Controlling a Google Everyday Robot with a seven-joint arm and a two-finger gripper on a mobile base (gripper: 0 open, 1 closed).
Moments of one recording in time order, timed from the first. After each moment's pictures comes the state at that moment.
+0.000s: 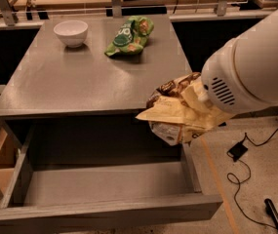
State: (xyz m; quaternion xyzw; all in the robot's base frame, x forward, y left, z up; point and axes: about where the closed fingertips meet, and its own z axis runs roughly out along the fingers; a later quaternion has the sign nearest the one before) arm 0.411 -0.099 0.985 -0.31 0.89 0.00 0.34
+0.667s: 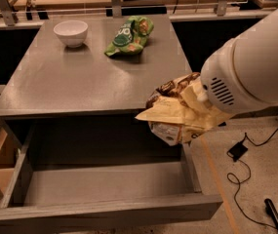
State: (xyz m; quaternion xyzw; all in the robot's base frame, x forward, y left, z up) arm 0.411 -0.099 0.985 -0.31 0.89 0.00 0.34
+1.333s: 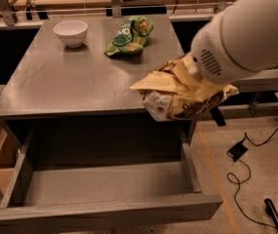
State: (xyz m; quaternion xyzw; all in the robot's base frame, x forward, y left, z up) arm 0.451 -0.087 1.007 -0.33 0.87 0.00 0.37
